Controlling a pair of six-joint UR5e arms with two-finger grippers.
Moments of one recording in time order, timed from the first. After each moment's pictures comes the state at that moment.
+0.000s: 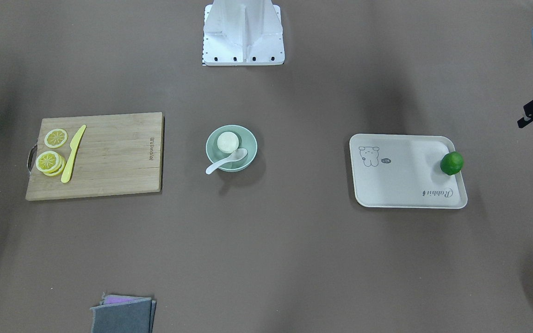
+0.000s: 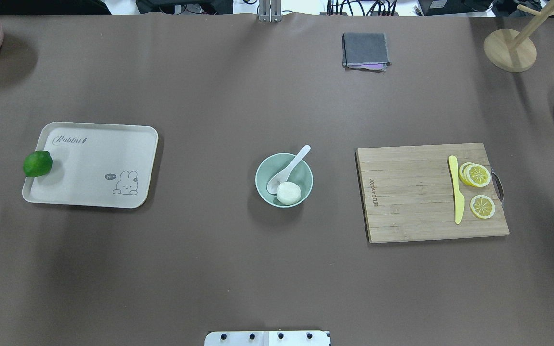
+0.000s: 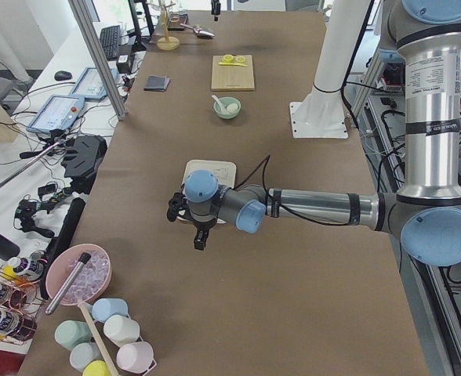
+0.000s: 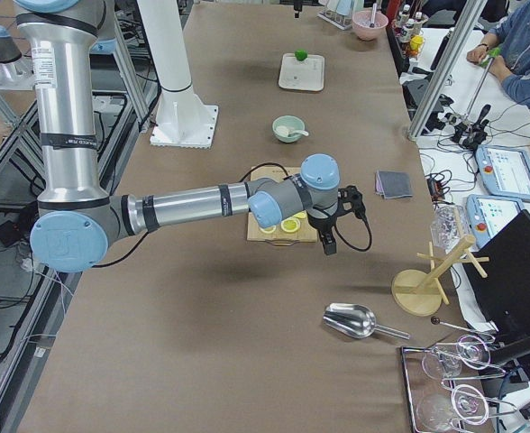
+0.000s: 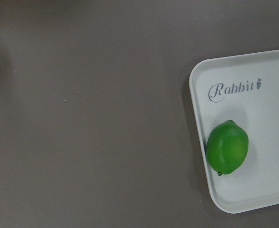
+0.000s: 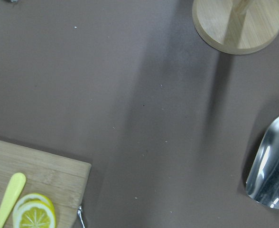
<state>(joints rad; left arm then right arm) -1.35 -1.48 -1.66 -1.92 -2.41 -0.21 1.37 -1.56 1.70 -1.26 2.33 0.18</state>
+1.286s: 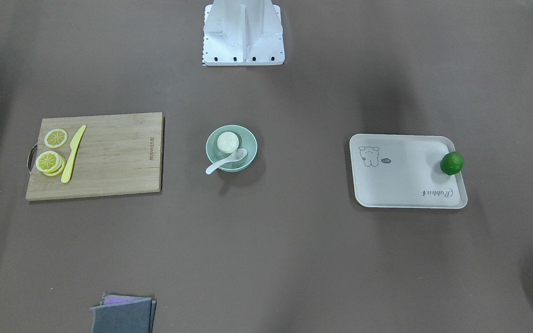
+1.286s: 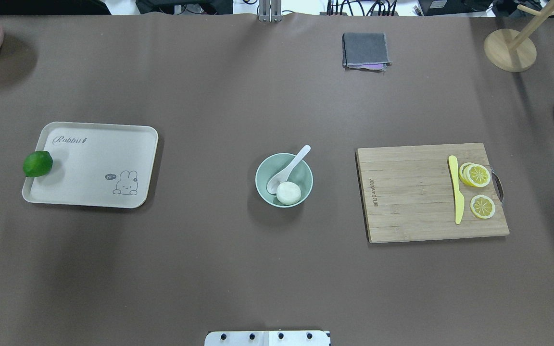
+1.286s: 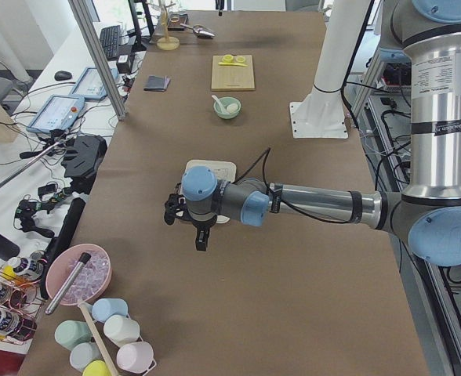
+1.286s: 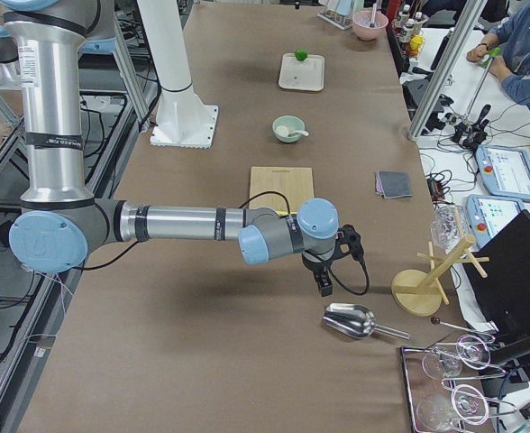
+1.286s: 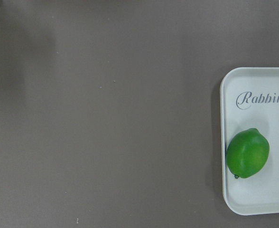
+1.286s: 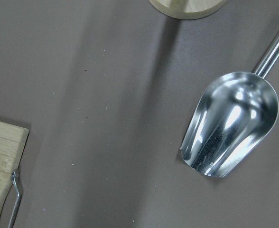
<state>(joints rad) -1.44 -1.45 -1.76 -1.76 -2.45 -0.21 1.47 -1.57 1.57 -1.26 2.38 0.00</state>
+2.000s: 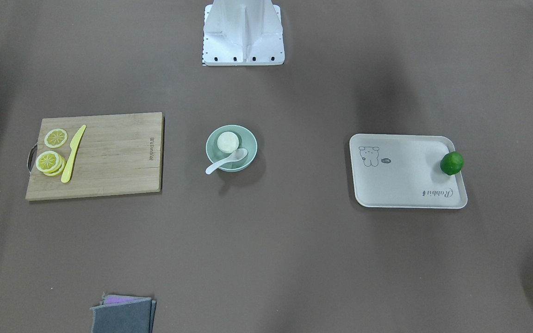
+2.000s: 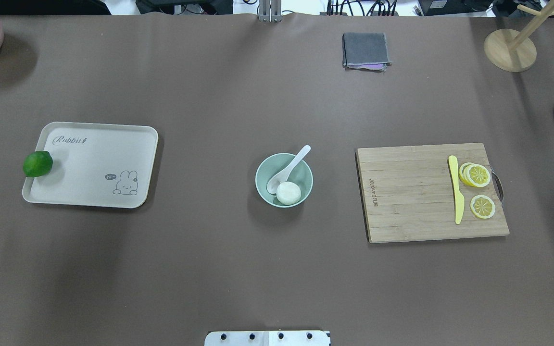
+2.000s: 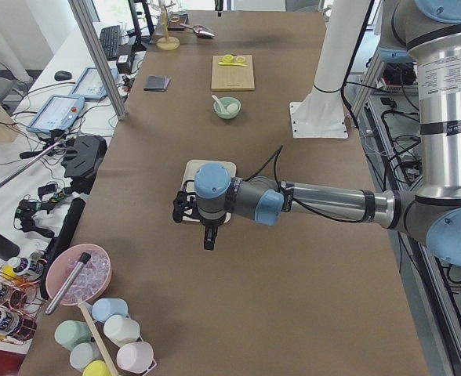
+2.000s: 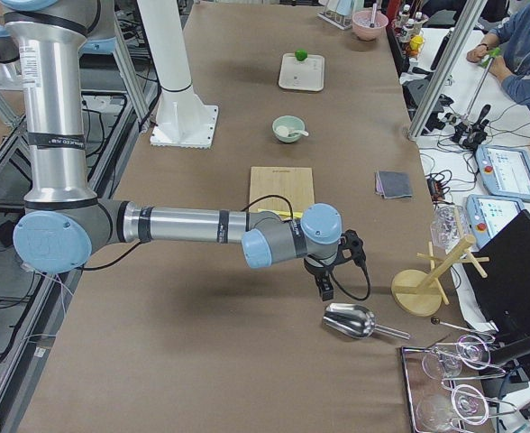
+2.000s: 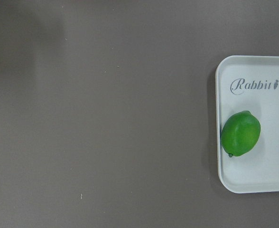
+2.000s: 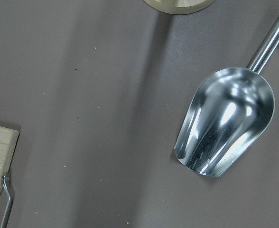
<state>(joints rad) -1.46 -1.42 -1.81 -1.77 -2.44 -0.21 1.47 -1.55 1.53 -1.26 2.38 0.00</state>
